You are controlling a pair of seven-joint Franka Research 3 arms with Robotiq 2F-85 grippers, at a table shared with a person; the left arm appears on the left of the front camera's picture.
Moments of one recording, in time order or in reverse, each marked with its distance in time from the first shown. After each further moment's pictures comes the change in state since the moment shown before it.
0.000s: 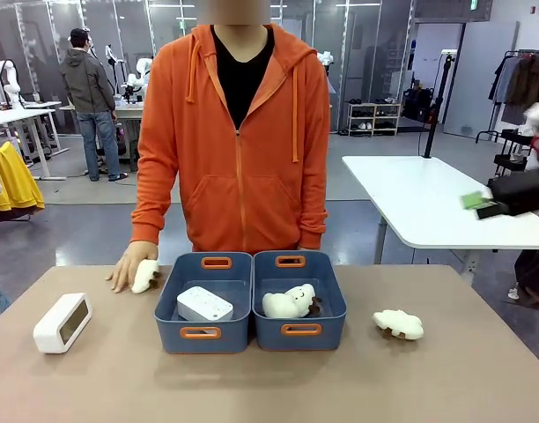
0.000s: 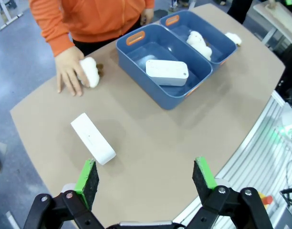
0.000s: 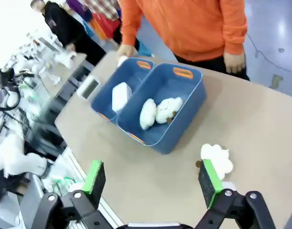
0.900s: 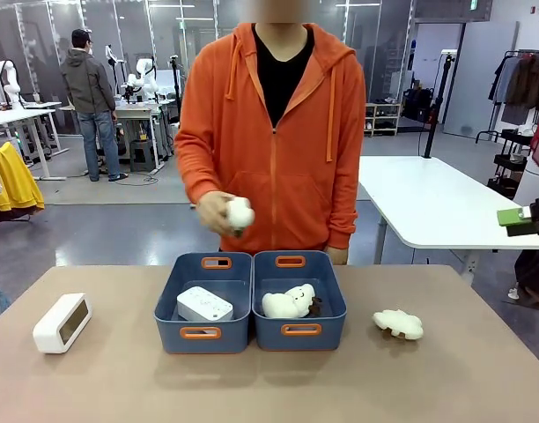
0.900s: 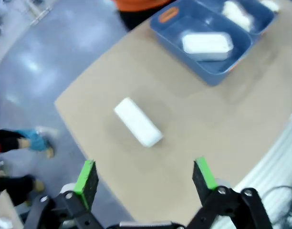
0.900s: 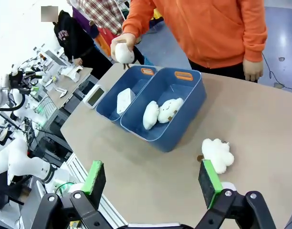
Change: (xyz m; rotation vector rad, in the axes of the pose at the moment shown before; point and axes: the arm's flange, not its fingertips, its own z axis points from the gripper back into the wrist) left arm 0.026 -0.015 -0.010 0.281 0.178 -0.201; right arm -0.031 -0.004 0.020 0.009 -0.050 -0.012
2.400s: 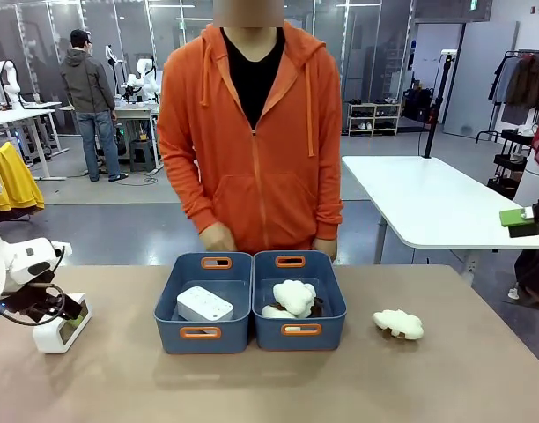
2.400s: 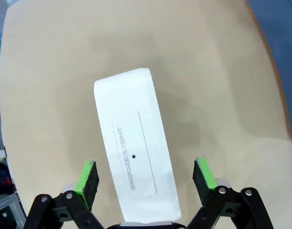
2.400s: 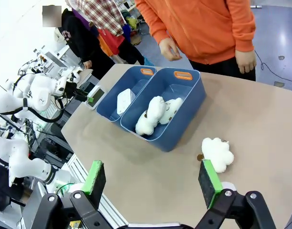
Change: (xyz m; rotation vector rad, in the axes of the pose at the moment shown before) left arm -0.049 0.000 -0.286 0.012 0.240 0.522; right arm -0.001 -0.002 0.002 0.002 -0.003 -0.010
